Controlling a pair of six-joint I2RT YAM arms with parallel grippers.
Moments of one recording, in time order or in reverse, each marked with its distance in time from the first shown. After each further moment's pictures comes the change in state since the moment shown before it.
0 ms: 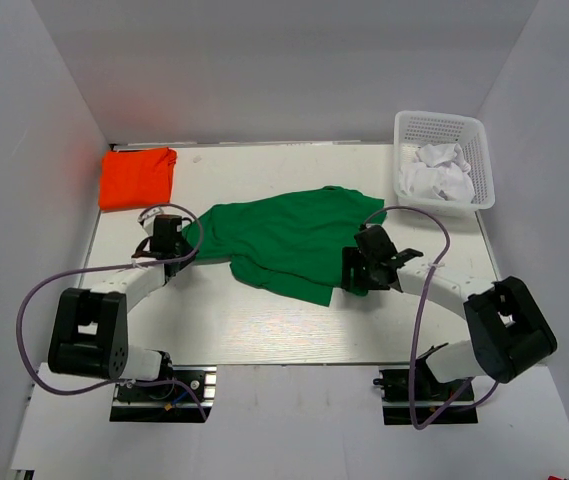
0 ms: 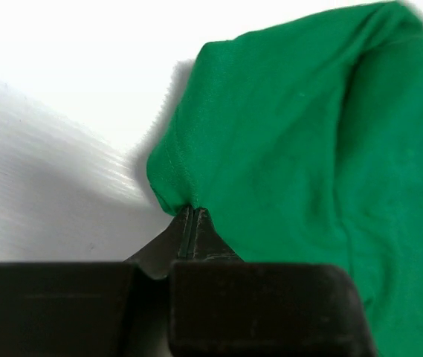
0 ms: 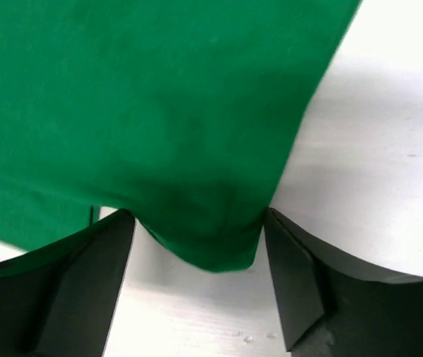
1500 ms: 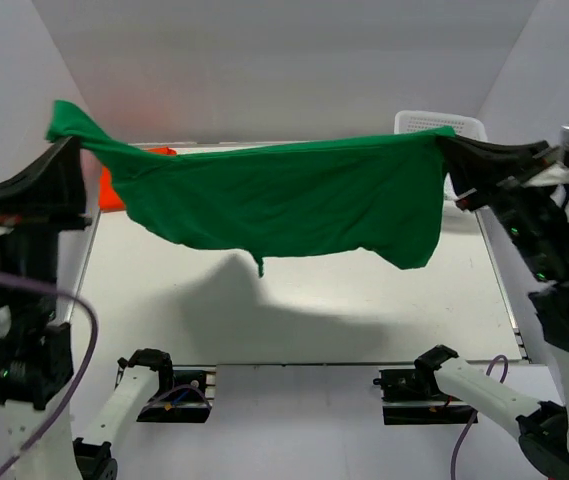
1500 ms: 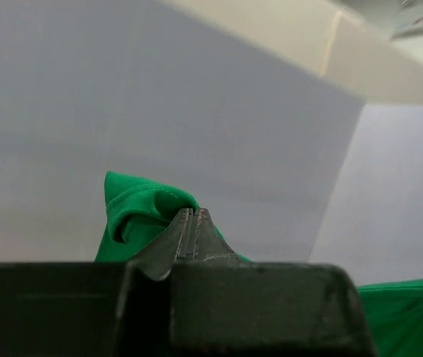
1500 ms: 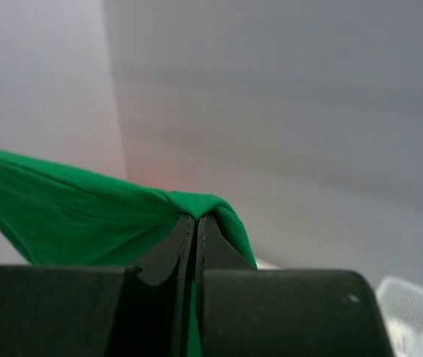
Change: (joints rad) left arm -0.004 -0.702 0.850 -0.055 0.222 0.307; right arm 0.002 -0.523 0.959 -0.044 -0.092 -0.416
